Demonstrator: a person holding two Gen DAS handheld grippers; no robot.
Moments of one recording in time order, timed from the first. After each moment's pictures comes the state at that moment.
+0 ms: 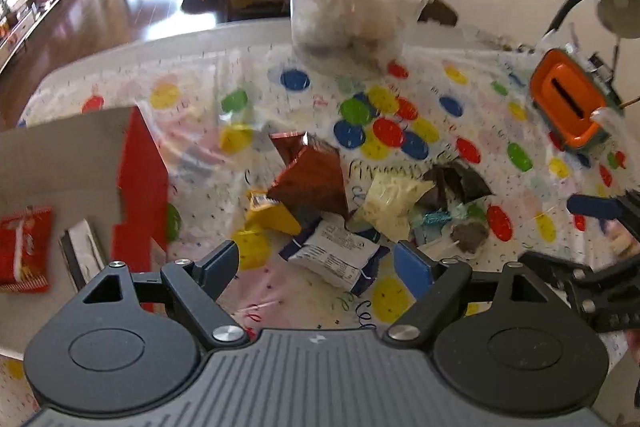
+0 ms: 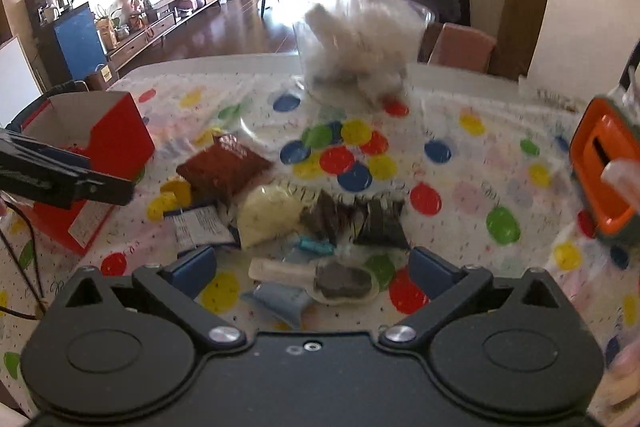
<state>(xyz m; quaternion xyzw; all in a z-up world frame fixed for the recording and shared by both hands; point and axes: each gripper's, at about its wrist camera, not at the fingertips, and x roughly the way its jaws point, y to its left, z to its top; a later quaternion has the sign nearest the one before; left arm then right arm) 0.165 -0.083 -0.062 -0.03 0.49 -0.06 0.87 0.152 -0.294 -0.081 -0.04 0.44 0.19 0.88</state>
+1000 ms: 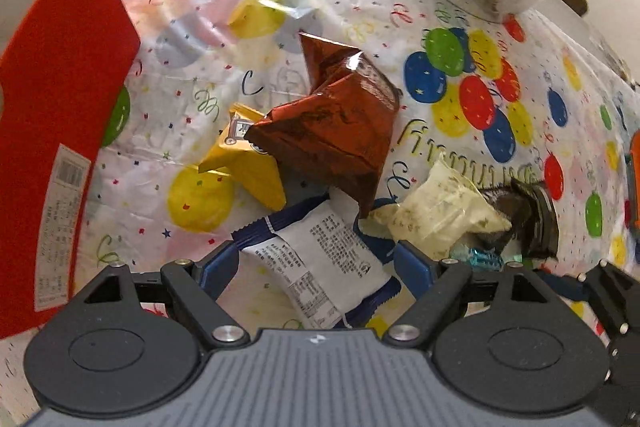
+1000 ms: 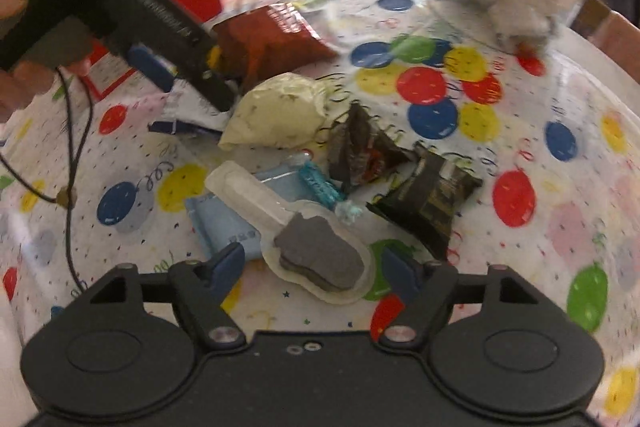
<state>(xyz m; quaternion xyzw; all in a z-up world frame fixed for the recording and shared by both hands) 0.248 -0.094 -0.153 -0.18 0.63 0.08 0.75 0.227 -0.309 -0.165 -0.18 0.50 0.42 0.74</state>
